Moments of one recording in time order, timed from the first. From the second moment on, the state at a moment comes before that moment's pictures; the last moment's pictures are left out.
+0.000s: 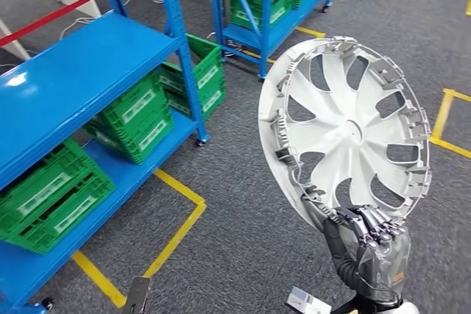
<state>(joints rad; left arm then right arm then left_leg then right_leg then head) 0.18 -0.15 -0.20 -0.71 -0.07 0.50 -0.02 0.31 0.07 0.13 -1.94 1.16 -0.68 -0.35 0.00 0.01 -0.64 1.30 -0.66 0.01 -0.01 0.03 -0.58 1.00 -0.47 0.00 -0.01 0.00</state>
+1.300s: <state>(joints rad) 0.22 -0.22 -0.08 -0.78 -0.12 0.49 -0.06 0.27 0.08 0.18 -1.90 1.08 -0.68 -0.36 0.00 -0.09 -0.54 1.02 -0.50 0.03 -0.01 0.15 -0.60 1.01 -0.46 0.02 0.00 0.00</state>
